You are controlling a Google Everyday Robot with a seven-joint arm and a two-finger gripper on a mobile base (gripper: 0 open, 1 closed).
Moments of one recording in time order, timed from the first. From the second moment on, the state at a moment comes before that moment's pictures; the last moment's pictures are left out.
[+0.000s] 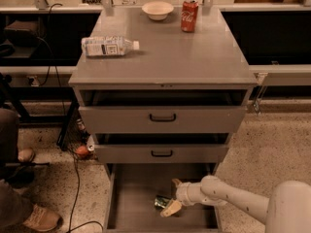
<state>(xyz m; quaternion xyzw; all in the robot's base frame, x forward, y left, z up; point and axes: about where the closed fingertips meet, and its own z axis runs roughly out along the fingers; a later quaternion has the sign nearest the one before) 0.531 -0.066 0.221 -0.49 0.77 0.27 0.30</state>
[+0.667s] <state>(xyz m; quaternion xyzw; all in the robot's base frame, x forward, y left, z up) 0.533 -0.067 0.201 -0.51 0.76 0.24 0.32</state>
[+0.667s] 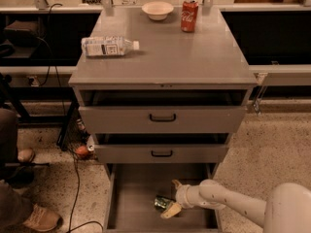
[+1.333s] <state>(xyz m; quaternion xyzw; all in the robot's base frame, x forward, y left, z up) 0.537 -0.065 0.160 -0.55 0.74 0.20 0.32</state>
